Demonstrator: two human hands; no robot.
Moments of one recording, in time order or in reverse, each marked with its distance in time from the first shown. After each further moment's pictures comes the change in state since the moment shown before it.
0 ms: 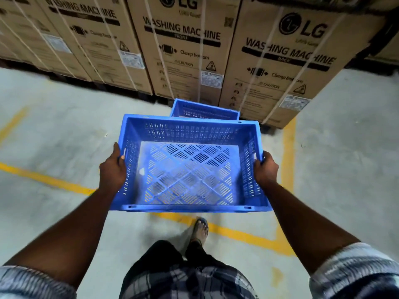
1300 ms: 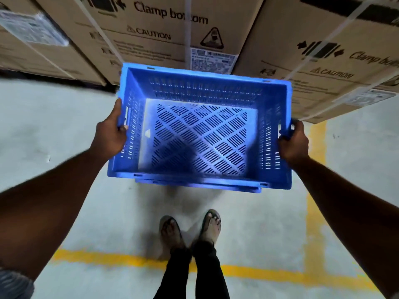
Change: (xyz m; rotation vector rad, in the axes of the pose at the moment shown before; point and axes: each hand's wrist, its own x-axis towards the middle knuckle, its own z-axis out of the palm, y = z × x) left_hand 0.487 0.024 0.352 0.008 -0.399 0.093; right_hand 0.449 -0.005 0.243 -0.126 0.005 0.233
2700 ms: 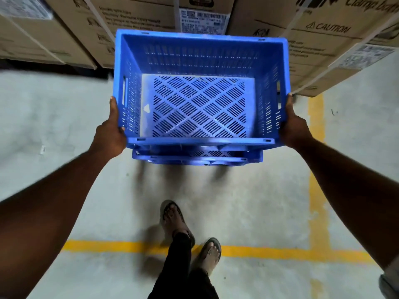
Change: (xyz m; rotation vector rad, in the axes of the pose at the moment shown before) left_hand -0.077 -0.032 0.036 0.072 -0.172 -0.127; right_hand -0.046 0.061 0.002 -0.336 -0.190 -0.132
